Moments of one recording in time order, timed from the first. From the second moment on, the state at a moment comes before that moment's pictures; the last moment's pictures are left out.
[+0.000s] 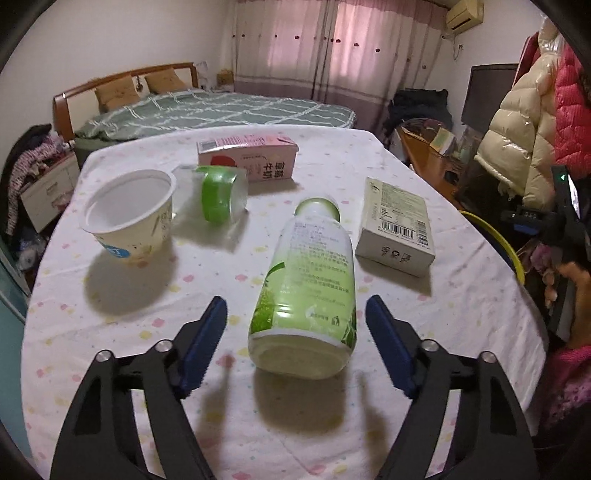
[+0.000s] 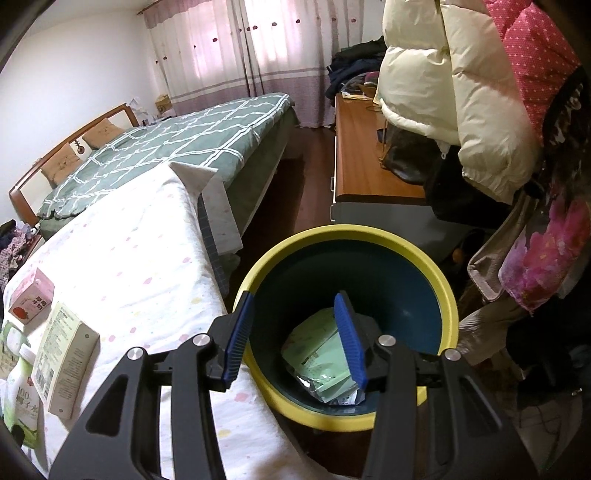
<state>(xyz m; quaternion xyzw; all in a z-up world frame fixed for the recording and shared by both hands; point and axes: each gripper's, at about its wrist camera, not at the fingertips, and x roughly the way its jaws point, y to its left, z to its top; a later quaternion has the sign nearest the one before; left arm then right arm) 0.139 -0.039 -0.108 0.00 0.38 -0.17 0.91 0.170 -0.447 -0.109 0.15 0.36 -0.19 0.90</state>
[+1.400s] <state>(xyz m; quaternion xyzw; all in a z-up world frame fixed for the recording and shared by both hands) 0.221 -0.102 -0.010 0.05 0.30 -0.17 0.94 0.156 -0.464 -0.102 0.17 0.35 -0.19 0.90</state>
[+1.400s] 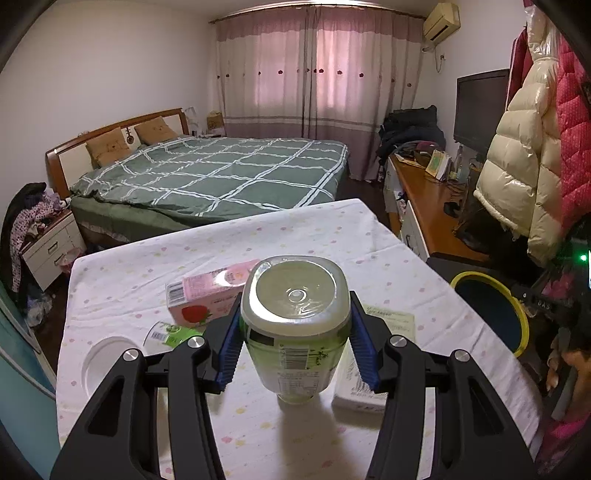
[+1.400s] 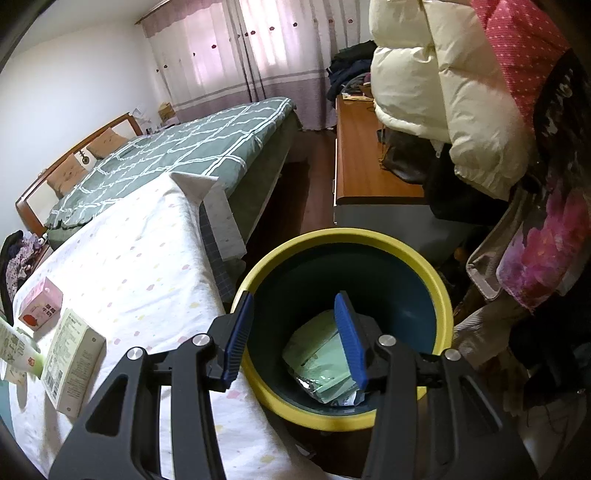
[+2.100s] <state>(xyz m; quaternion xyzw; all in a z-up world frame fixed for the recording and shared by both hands) 0.201 -0.278 0.032 0.07 0.27 -0.34 0.90 0.105 -0.524 -0.106 0.19 0.34 -0.23 0.89</state>
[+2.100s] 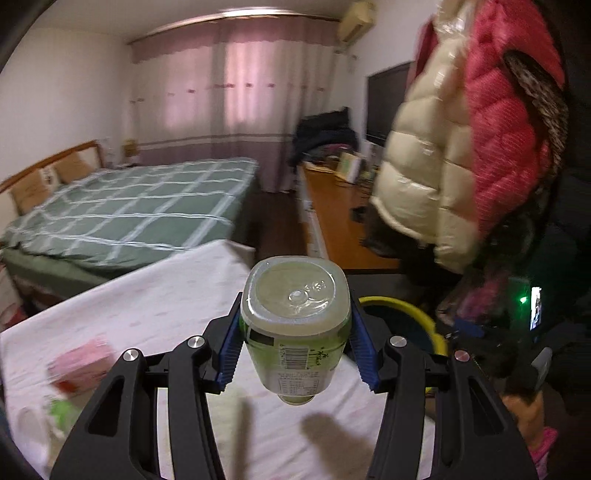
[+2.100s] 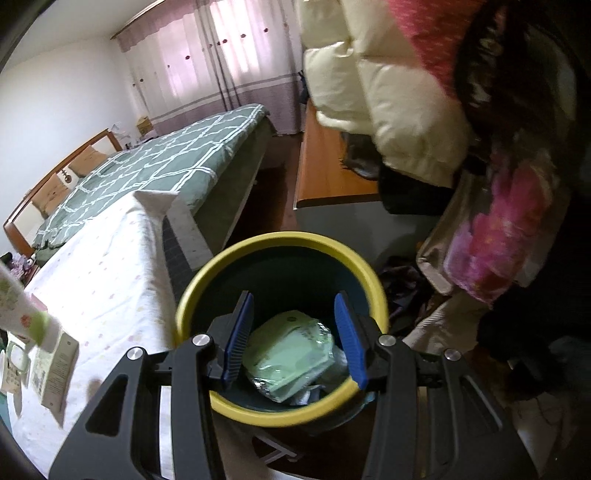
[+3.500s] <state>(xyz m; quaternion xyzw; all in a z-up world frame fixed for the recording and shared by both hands) 0.215 -0.312 -0.012 0.01 0.32 -0.24 0.92 0.145 -0.545 -0.135 0.17 0.38 -0.16 0.89</state>
